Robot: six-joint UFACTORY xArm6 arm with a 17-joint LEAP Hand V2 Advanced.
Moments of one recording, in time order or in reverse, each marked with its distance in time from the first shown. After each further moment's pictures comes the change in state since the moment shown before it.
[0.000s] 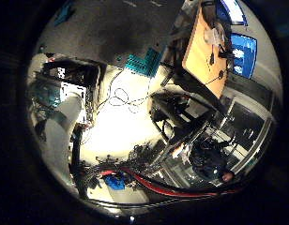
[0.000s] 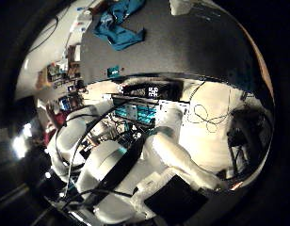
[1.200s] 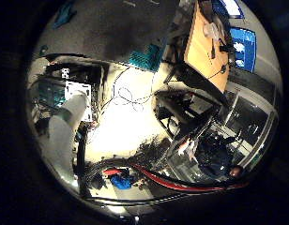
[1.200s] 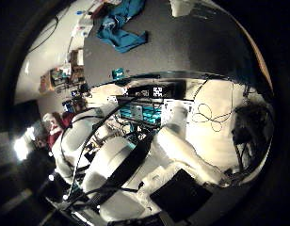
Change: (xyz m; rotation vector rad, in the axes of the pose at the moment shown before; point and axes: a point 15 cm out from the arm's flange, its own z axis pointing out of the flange) arm 0.004 0.011 -0.011 0.034 -0.013 0.049
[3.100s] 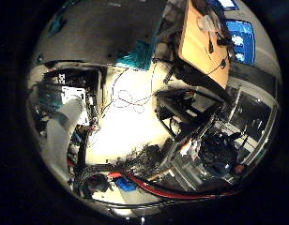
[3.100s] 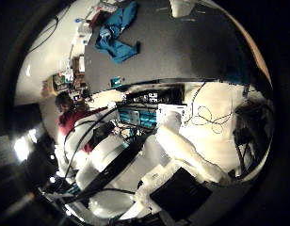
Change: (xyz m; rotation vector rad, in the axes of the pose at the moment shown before) arm 0.050 -0.007 -0.011 0.044 -0.007 0.057
